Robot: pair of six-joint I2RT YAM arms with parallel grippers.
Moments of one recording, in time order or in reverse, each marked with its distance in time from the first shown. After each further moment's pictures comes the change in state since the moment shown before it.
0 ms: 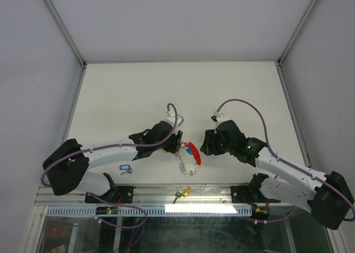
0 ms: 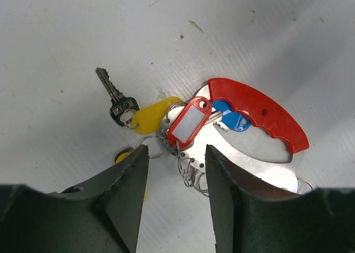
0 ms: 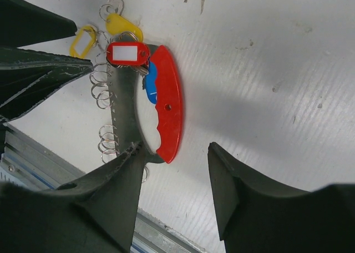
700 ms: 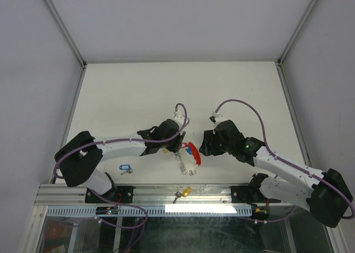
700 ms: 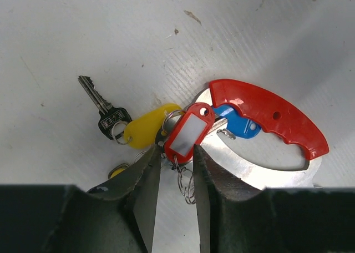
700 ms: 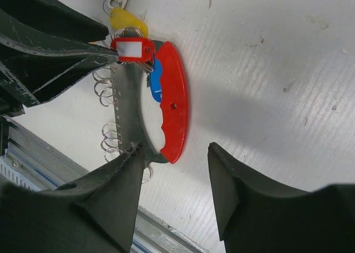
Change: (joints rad) left arm -0.005 0.140 0.081 -0.037 0.024 0.056; right arm 0.000 0.015 -0.012 0.024 -0.037 0.008
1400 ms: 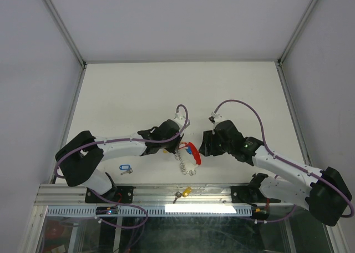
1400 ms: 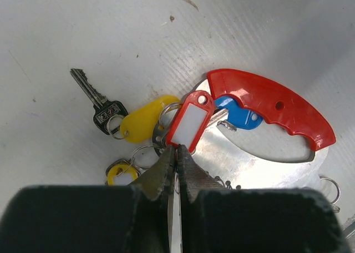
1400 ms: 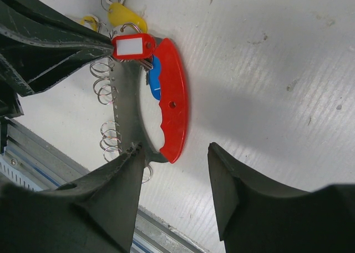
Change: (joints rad) left arm 0.000 0.011 0.002 -0.022 0.027 0.024; right arm 0.000 0.024 0.000 0.005 -0.019 0.000
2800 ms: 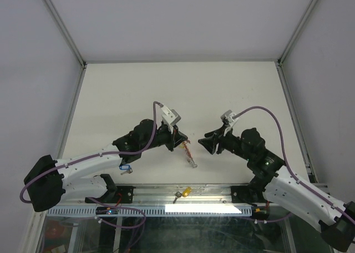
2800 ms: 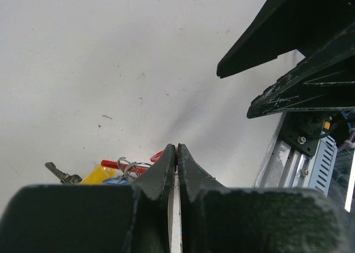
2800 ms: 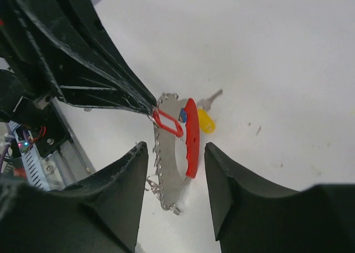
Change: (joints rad) left arm 0.000 -0.394 -0.135 0.286 0.209 0.005; right arm -0.002 -0.399 -0.103 0.236 -0.090 -0.241
